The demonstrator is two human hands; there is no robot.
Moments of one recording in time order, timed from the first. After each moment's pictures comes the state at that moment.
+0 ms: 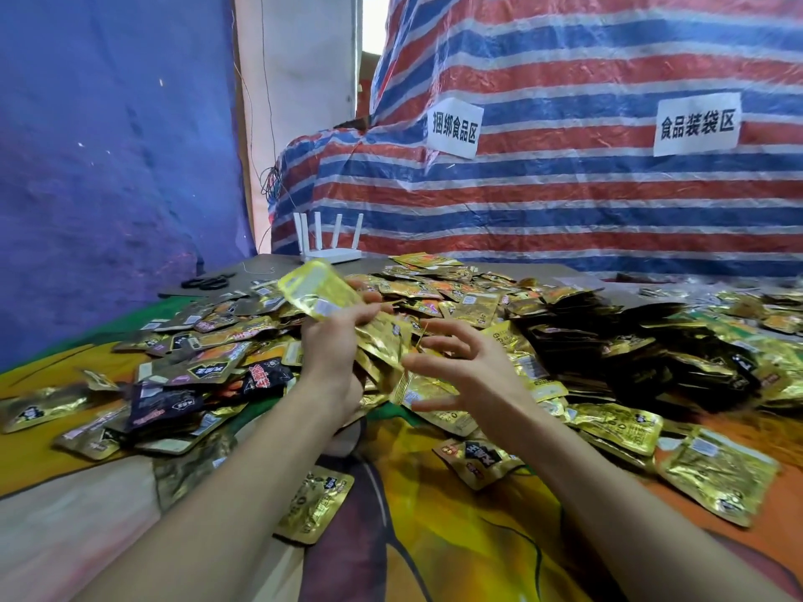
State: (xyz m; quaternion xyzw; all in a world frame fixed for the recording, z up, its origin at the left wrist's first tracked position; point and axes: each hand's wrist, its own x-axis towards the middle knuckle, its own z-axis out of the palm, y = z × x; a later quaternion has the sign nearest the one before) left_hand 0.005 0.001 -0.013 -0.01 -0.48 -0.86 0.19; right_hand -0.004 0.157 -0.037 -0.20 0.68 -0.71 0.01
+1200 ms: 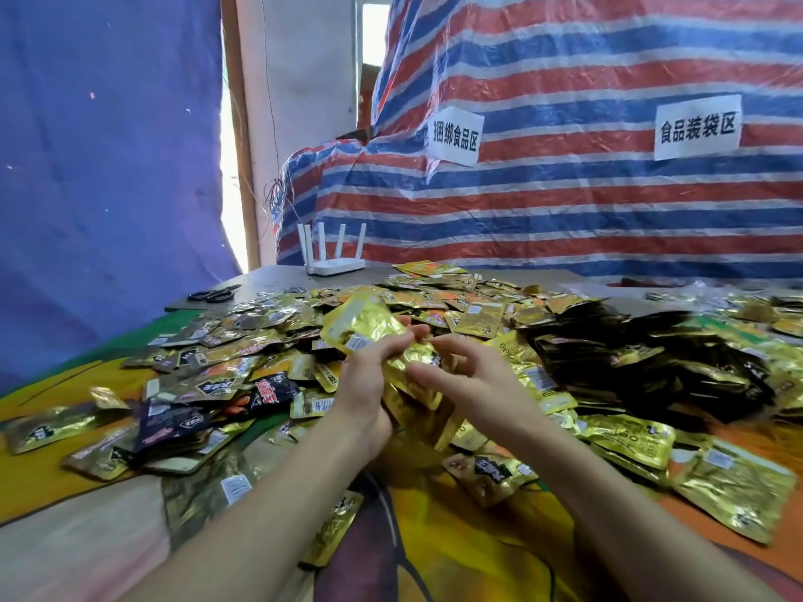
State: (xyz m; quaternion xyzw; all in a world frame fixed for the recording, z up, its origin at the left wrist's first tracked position) left_hand -0.004 0.011 -0.033 -0.06 -0.47 -0.88 0.01; right_hand 0.005 0.156 -0.028 -0.24 0.79 -0.56 -0.07
